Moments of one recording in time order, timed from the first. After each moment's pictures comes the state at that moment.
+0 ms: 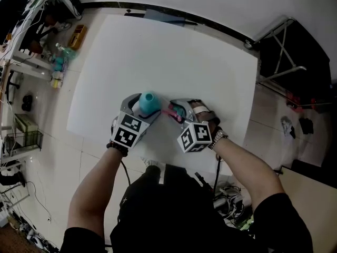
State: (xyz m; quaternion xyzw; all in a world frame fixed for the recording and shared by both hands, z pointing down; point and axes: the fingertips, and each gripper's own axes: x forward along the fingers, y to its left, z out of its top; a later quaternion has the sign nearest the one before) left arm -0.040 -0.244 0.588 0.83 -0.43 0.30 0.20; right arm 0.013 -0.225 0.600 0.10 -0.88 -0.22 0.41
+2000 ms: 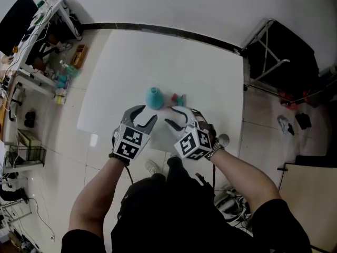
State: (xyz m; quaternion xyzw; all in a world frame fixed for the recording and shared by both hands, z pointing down) left arm -0.047 -0.172 0.521 0.85 -0.43 0.28 0.11; right arm 0.001 -0.160 0.526 0.22 -0.90 -0.13 0.36
